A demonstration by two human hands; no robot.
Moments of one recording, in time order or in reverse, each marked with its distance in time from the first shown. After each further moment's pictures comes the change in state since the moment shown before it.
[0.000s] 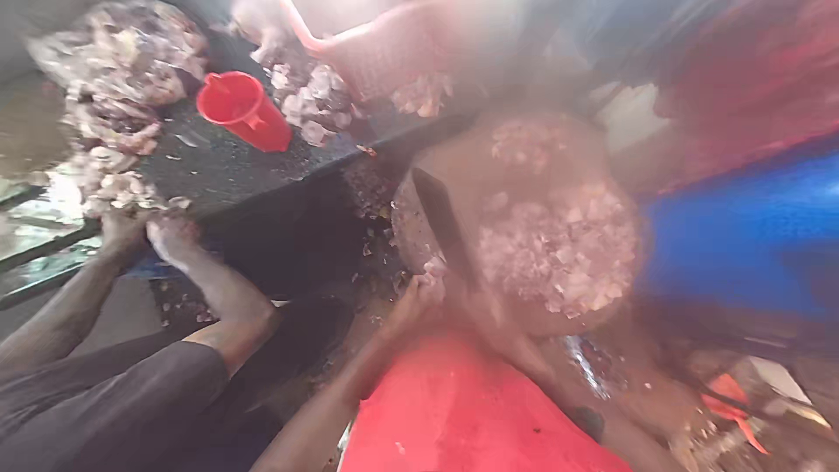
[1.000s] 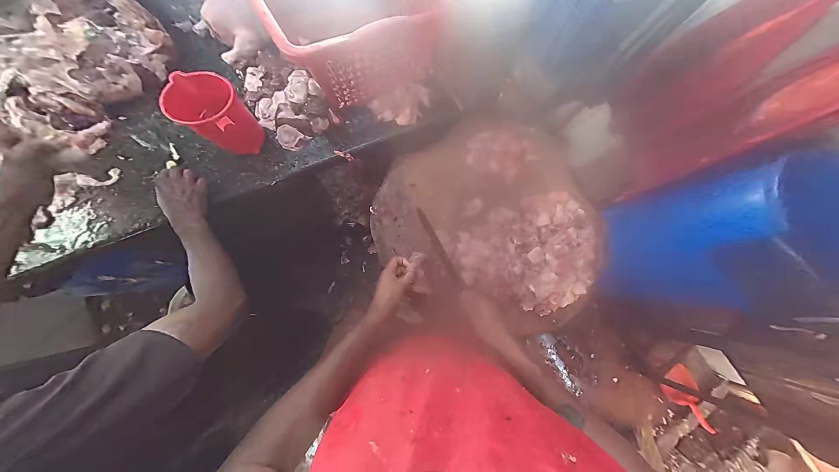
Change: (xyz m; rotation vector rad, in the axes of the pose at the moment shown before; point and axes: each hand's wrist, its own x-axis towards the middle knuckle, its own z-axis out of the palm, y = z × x) left_hand 0.028 0.040 -0.007 -0.141 0.165 0.081; right_hand -0.012 0.042 -0.020 -0.166 -0.088 0.392
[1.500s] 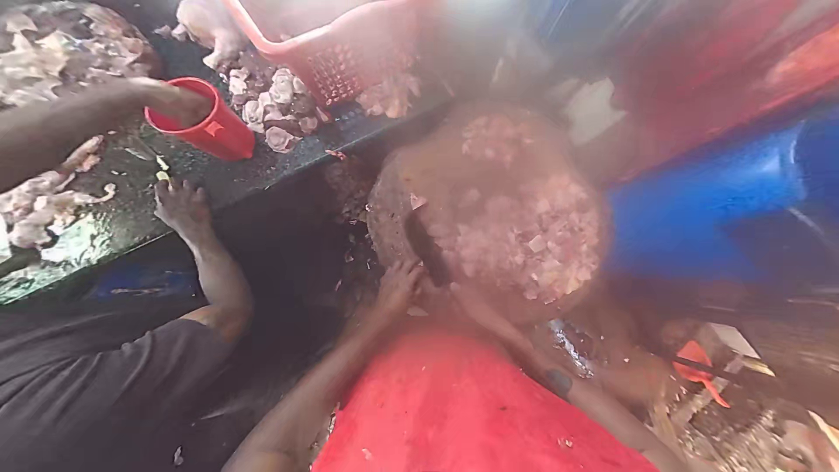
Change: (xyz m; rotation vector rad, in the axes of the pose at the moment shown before) left_hand 0.015 -0.034 0.005 0.938 -0.124 0.500; right_hand 0.034 0.016 0.025 0.284 -0.261 0.132
